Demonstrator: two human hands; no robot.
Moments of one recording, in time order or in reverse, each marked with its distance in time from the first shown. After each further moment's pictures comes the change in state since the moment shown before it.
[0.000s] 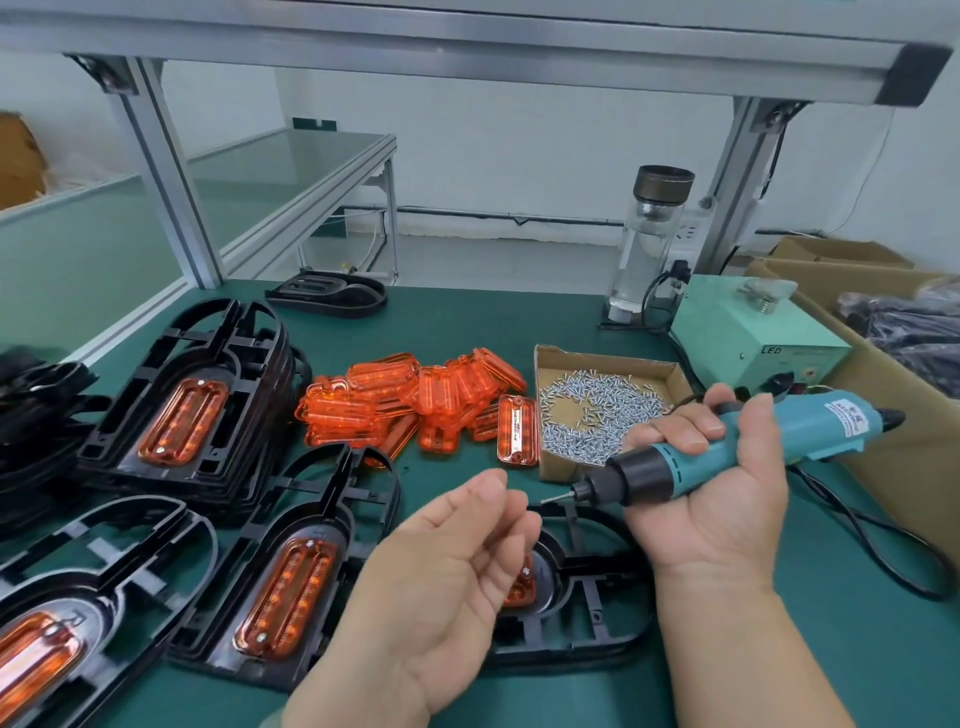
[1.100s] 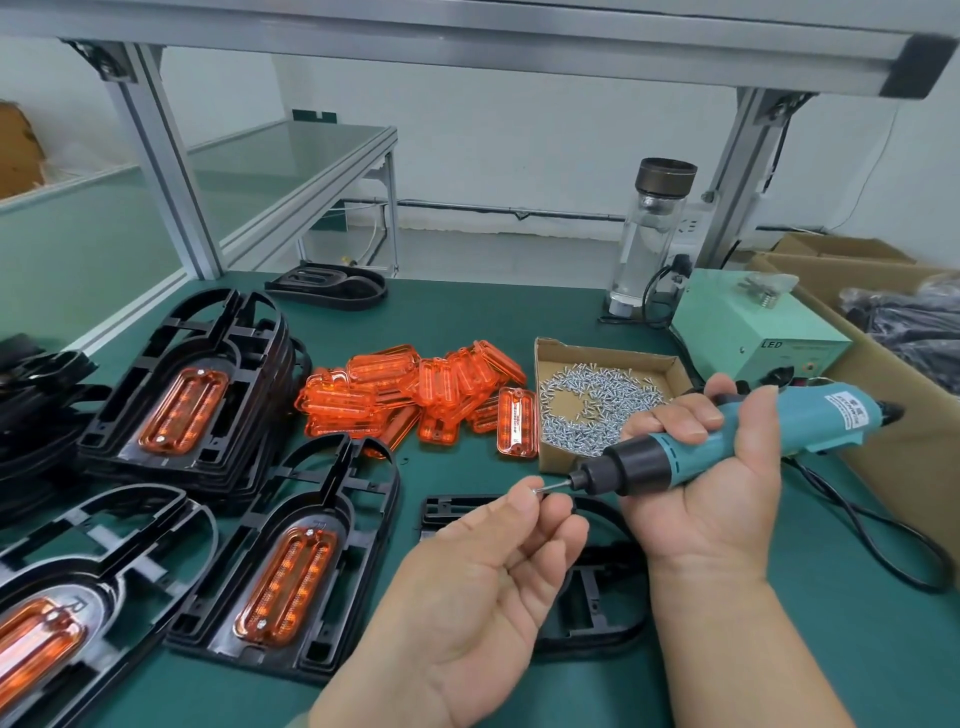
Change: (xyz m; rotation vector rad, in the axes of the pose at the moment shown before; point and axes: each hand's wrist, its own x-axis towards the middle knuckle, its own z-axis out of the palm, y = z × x) left_hand -0.009 -0.011 0.009 -0.094 -0.128 -0.128; right_hand -0.003 0.003 0.005 0.014 -0.015 -0.020
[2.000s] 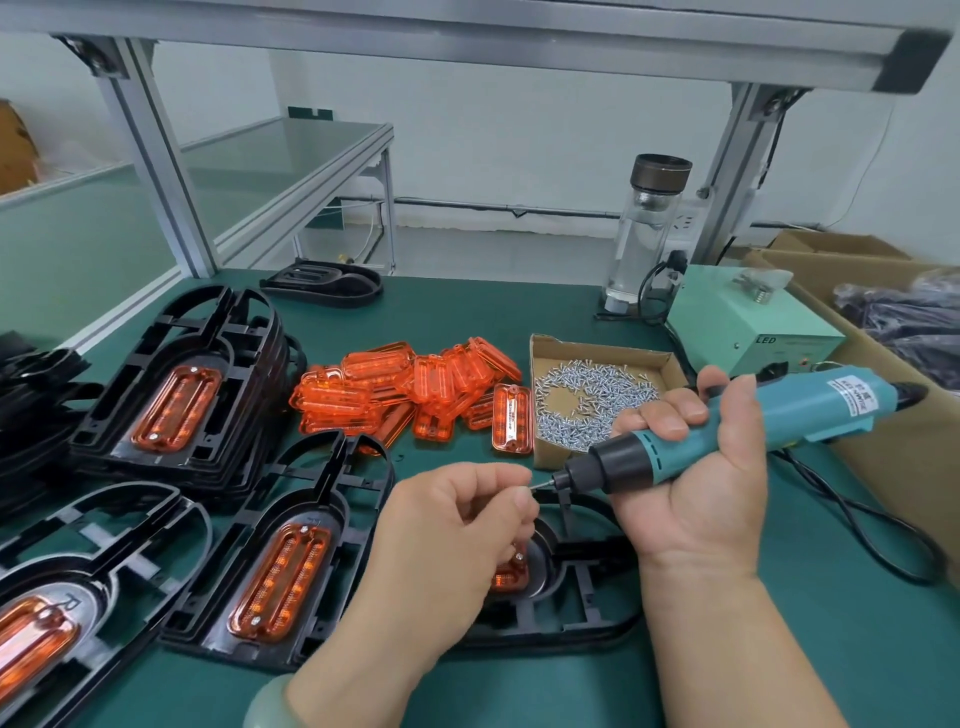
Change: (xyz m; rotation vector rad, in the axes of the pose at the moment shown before) left_hand 0.013 0.009 -0.016 0.962 0.071 0.530; right_hand -0.003 0.003 -0.001 -0.092 -0.038 -0.045
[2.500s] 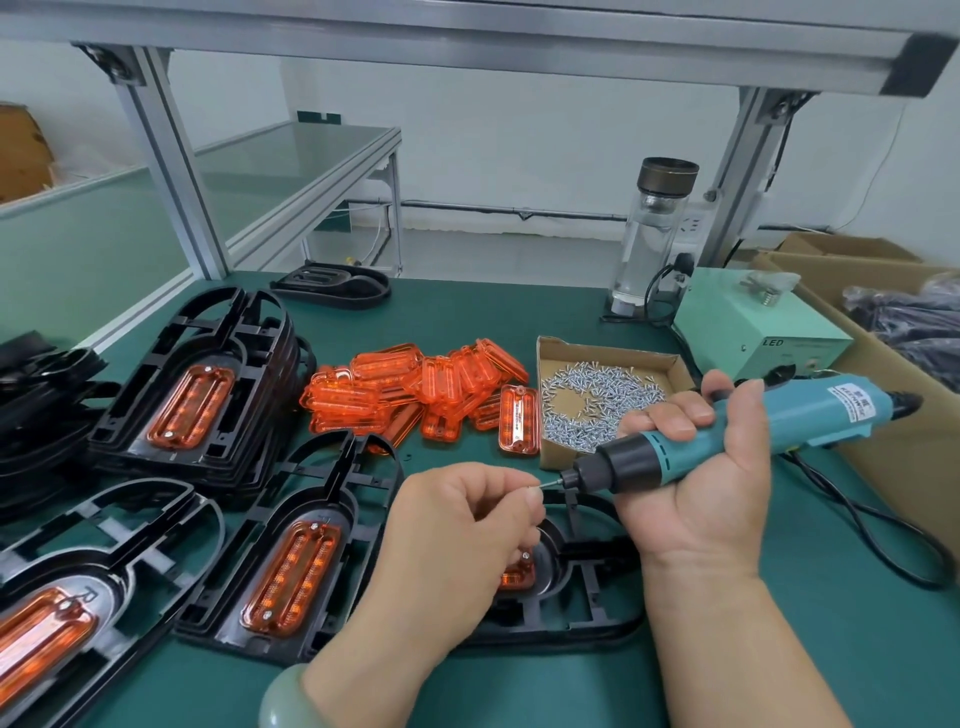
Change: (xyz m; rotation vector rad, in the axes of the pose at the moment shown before) left_hand 0.002 -0.002 0.000 0.072 0.014 0.046; right_hand -0.001 0.001 0.001 0.032 0.028 0.013
